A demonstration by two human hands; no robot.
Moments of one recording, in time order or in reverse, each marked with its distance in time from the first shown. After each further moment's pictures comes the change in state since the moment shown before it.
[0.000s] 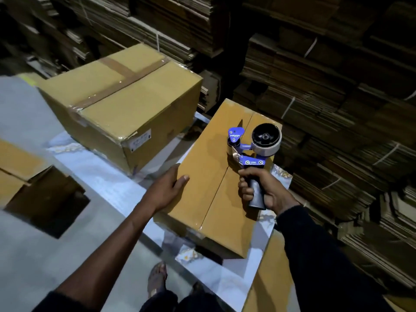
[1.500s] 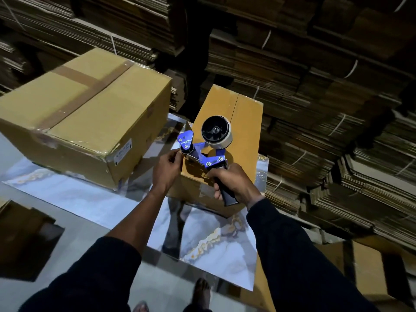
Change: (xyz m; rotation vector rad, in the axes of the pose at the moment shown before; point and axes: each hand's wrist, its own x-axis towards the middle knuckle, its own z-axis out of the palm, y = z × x) left_hand 0.085 -0.004 0.014 -0.302 0.170 0.017; right_hand -0.020 0.031 0.095 -0.452 0.410 -0.270
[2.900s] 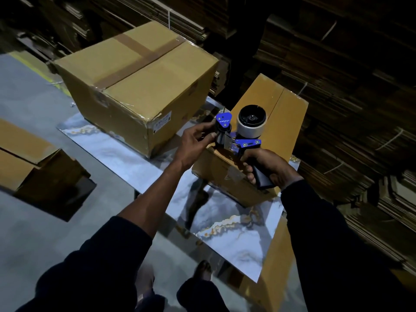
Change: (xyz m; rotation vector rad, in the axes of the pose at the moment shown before) left_hand -0.027 0.015 -0.029 -0.380 -0.009 0.238; right_hand 0.016 -0.013 -0.015 -0.061 -0.247 0.202
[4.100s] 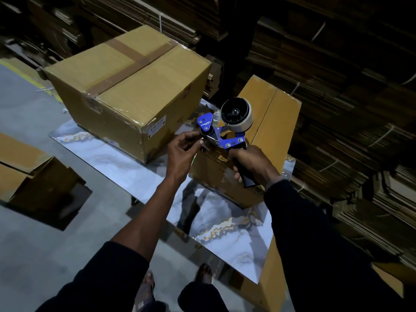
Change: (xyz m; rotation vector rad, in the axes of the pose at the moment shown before) left_hand -0.022 -0.011 -0.005 -0.151 0.196 -0.050; right_hand -0.008 -0.010 0.033 -0.056 0.189 -0.206
